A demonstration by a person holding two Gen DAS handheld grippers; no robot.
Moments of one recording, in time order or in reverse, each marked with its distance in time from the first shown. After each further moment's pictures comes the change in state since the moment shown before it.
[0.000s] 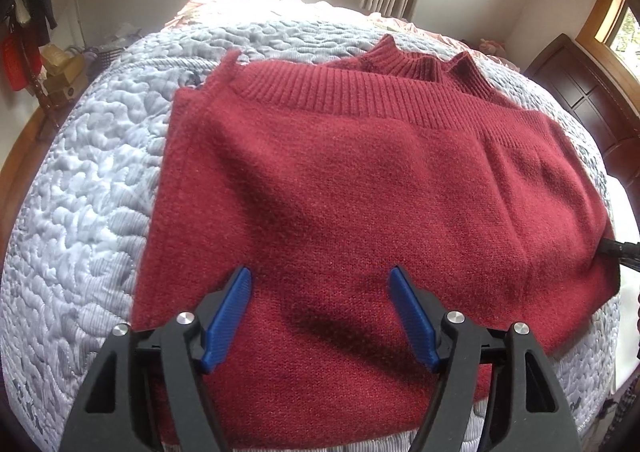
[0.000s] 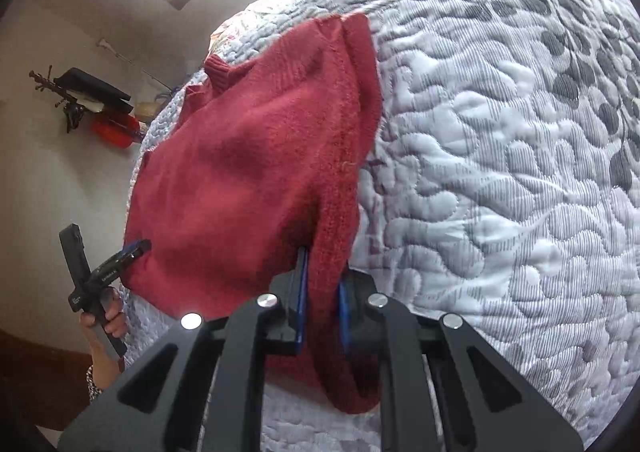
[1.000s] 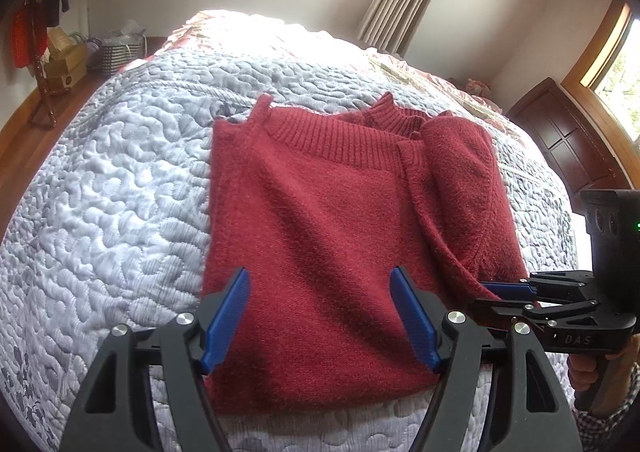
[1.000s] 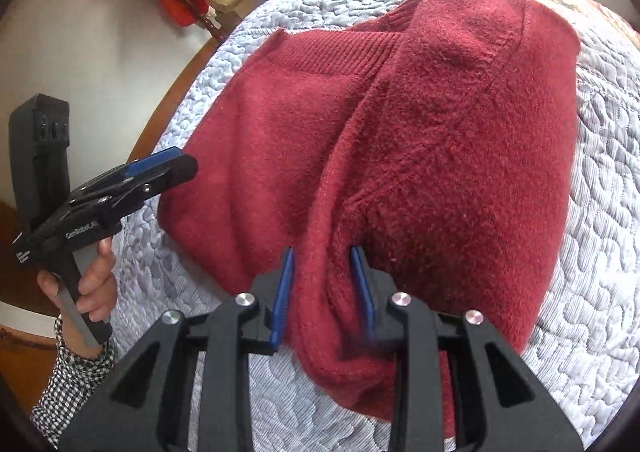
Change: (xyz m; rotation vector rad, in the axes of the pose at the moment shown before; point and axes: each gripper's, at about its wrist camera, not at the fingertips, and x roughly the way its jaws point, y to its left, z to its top) left arm -0.050 0.030 0.005 -0.082 -0.089 -0.107; right arm 0.123 0.224 -0.012 -0.449 0.206 0.022
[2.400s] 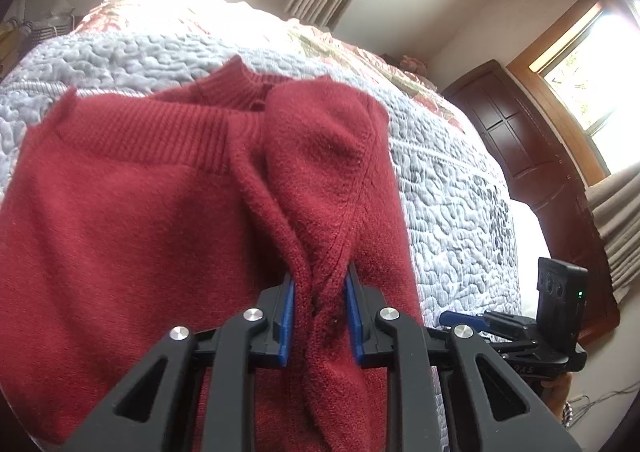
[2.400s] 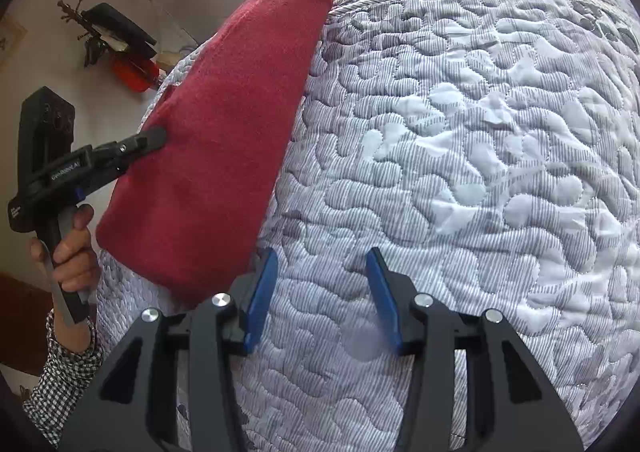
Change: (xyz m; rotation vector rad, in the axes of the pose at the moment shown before) left arm 0.067 -0.116 0.023 0.024 0.073 -0.249; right arm -0.067 -0.146 -0.102 0.237 -0.128 -0.038
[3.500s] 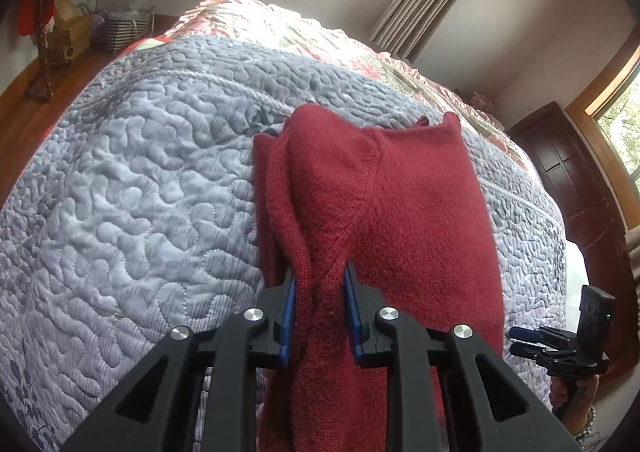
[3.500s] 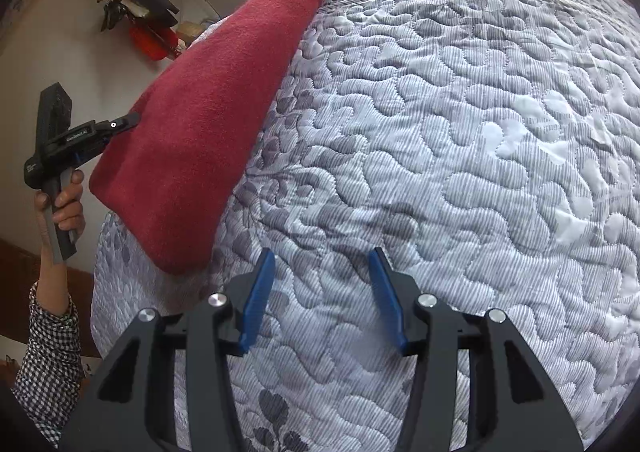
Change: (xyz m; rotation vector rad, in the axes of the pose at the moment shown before) left arm -0.093 0.160 -0.008 -0.115 -0.057 0.205; right arm 0.057 0.083 -0.002 -0.110 0.052 0.014
